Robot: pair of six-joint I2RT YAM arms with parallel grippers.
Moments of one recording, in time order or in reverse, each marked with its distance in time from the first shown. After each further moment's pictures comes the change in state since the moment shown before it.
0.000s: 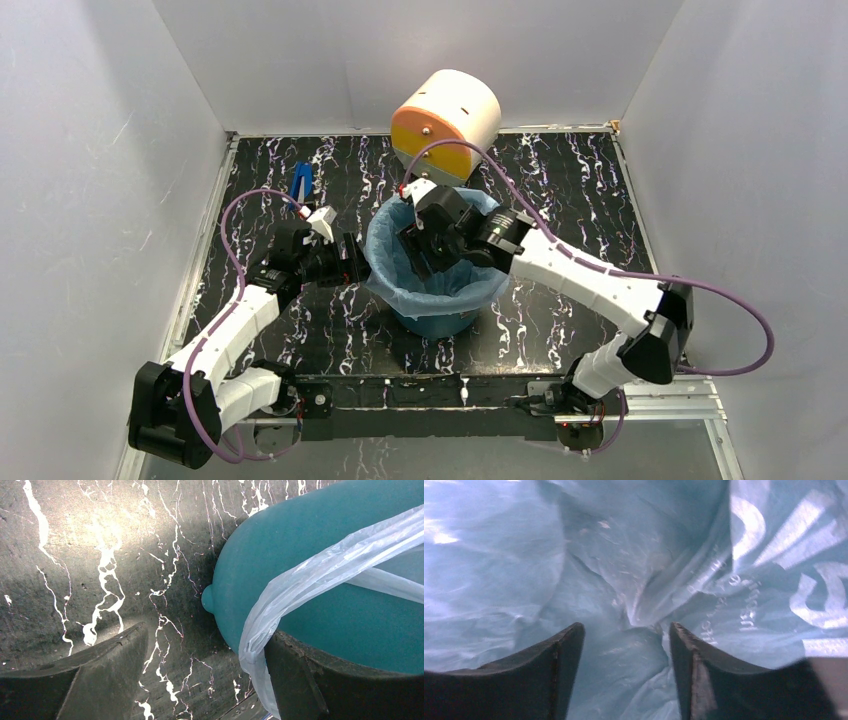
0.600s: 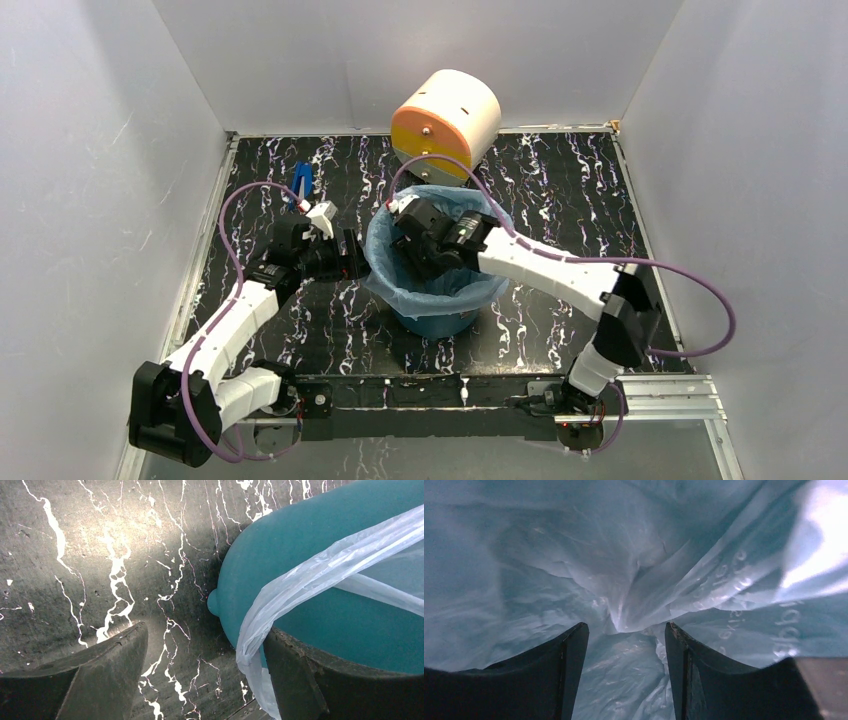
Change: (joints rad) left arm 0.000 0.009 0.049 -0.039 -0.027 0.053; right arm 0.021 0.137 0.019 -0.043 0.088 0.024
